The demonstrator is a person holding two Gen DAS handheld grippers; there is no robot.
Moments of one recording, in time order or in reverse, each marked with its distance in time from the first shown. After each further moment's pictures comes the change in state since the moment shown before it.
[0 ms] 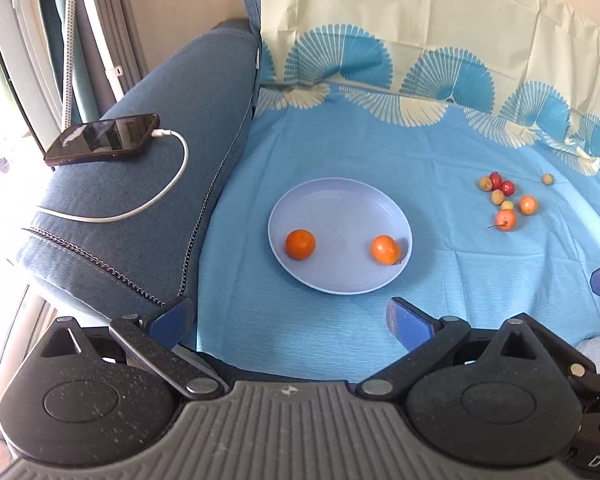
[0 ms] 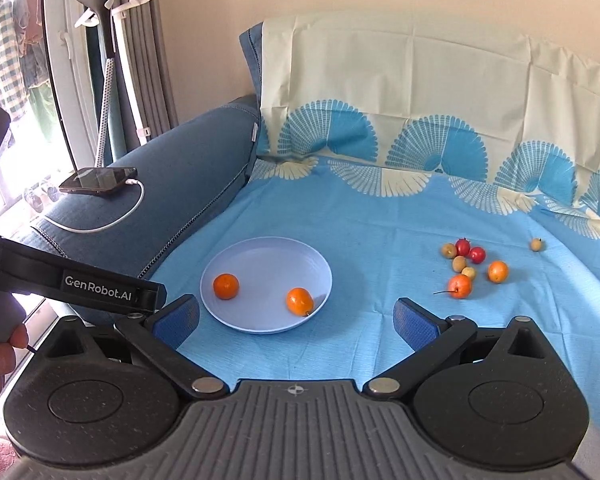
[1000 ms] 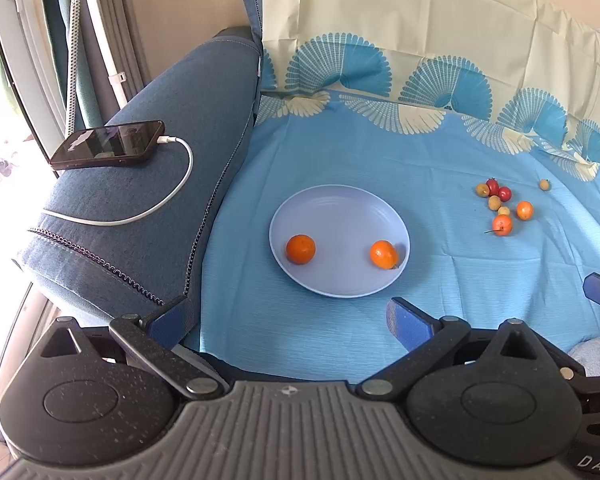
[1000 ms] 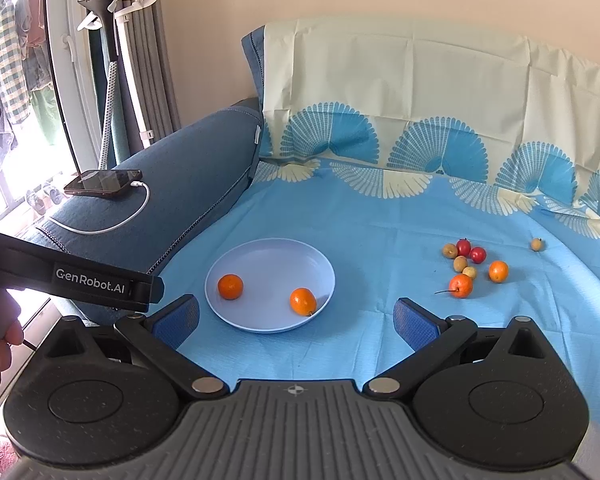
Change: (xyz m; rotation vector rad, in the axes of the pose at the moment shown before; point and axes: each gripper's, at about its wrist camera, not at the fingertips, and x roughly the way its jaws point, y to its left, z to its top) left arm -0.007 0.003 0.000 -0.001 -0.019 -0.005; right arm -0.004 0.005 -0.001 0.001 -0.005 0.003
